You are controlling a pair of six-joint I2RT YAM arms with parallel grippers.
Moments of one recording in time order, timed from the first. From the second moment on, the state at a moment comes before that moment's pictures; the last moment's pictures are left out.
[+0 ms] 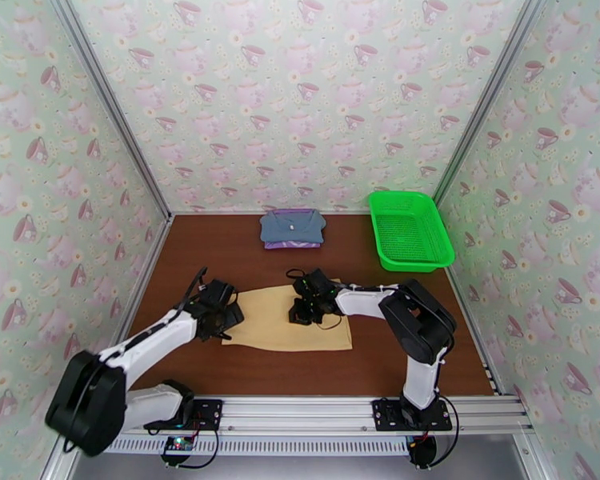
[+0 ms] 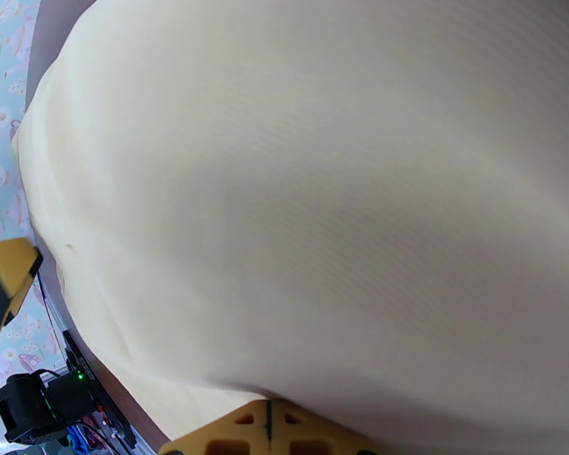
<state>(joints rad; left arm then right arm) -0.38 1.33 0.68 -0.61 -0.14 -0.84 0.72 1.88 1.00 -0.17 -0.50 0.68</state>
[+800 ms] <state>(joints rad) -0.43 1.66 0.87 -0.56 -0.05 -0.70 0.72 1.88 0.99 -0.16 -0.51 0.68</state>
